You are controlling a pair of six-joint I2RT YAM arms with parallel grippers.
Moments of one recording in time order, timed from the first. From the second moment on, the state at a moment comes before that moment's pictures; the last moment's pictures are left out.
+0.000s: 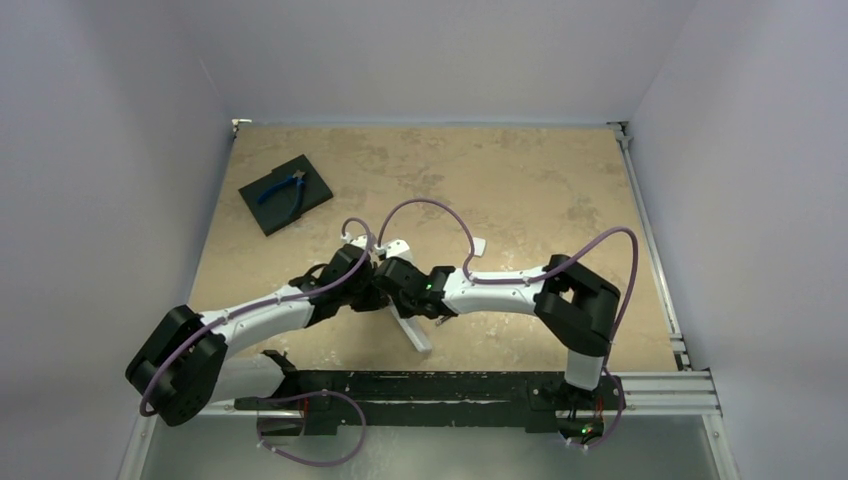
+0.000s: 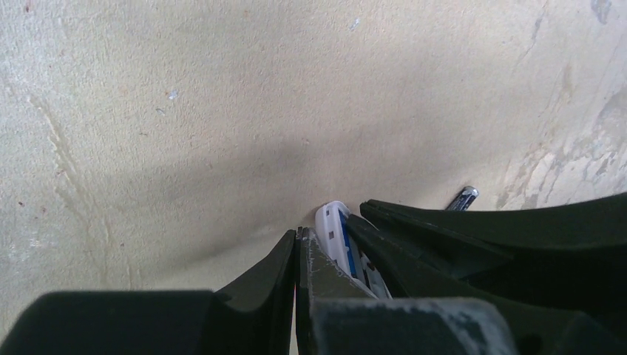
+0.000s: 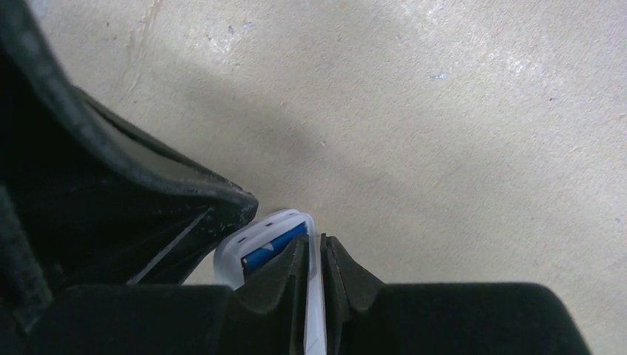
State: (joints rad) left arm -0.67 1.23 0.49 -0.12 0.05 -0.75; right arm 1.16 1.84 1.15 -0.34 0.35 0.58
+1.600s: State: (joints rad) left arm -0.67 1.11 0.44 -0.22 0.08 -0.78; right arm 1.17 1.37 0.75 -0.28 0.22 0.59
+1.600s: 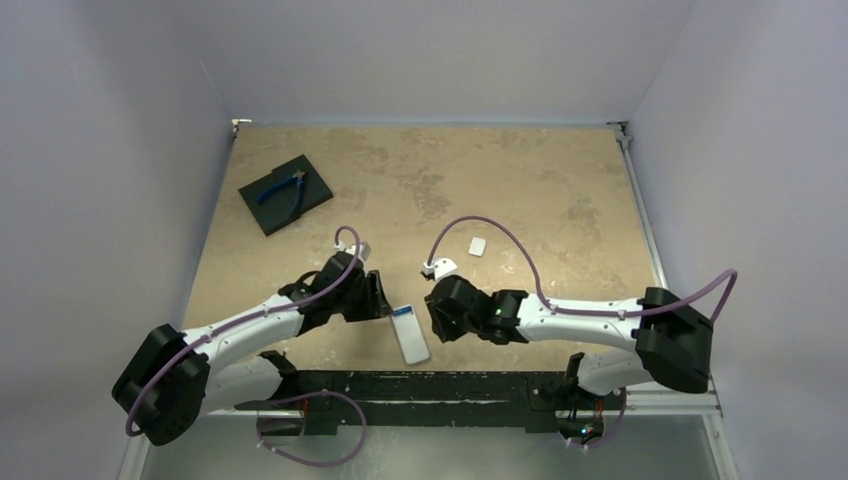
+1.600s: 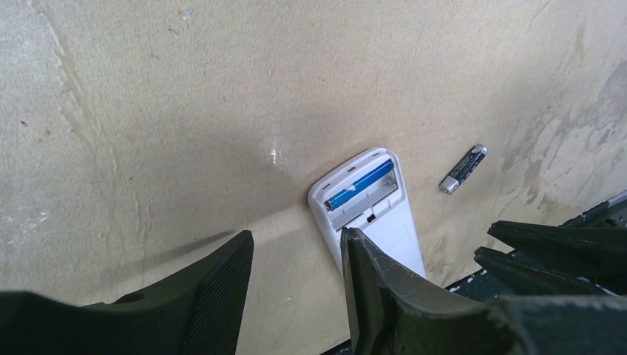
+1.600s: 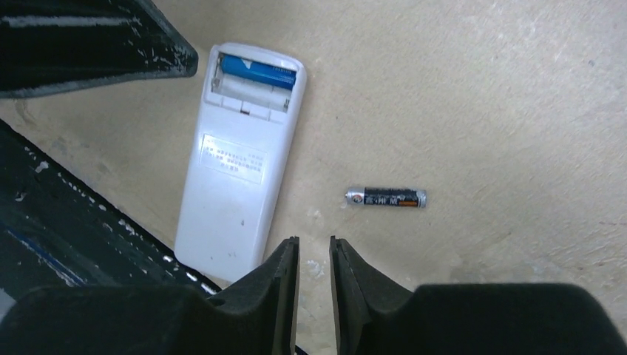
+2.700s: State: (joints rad) left arm -0.69 1.40 0.73 -0.17 0.30 -0.70; right arm 1.27 1.32 0.45 0.16 -0.10 0.81
